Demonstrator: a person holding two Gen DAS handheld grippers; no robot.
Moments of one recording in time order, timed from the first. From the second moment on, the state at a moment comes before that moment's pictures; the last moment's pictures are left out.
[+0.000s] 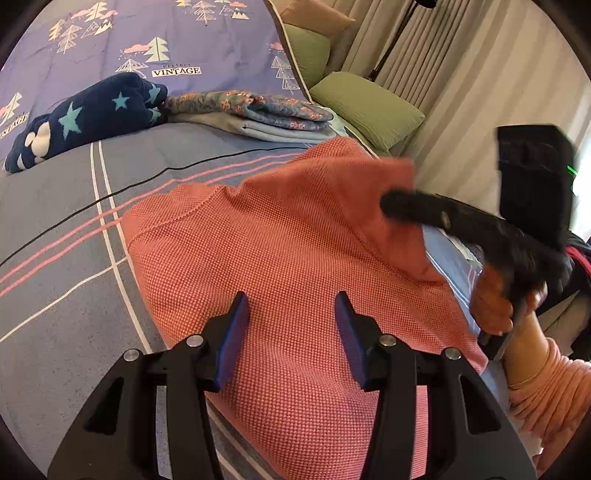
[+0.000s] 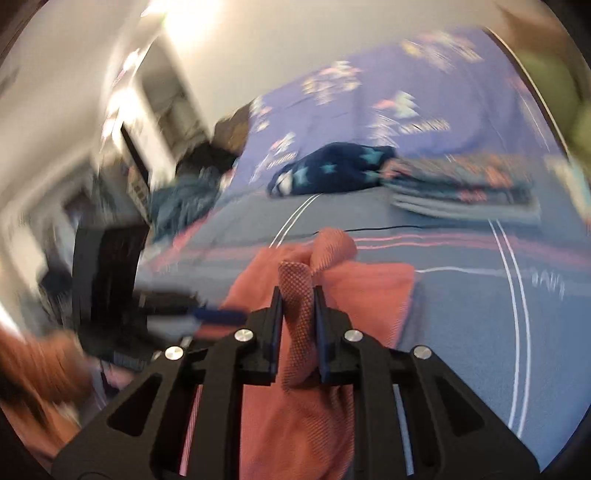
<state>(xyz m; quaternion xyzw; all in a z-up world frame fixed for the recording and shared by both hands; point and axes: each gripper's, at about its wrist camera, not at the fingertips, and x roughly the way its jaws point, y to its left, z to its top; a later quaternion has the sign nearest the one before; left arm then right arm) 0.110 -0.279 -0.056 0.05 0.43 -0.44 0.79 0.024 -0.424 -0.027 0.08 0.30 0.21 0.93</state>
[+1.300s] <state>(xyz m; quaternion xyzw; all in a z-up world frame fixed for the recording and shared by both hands) -0.015 -0.159 -0.043 0.03 0.43 -0.39 0.82 -0.142 -0.348 -0.051 0.18 0.32 0.18 0.91</state>
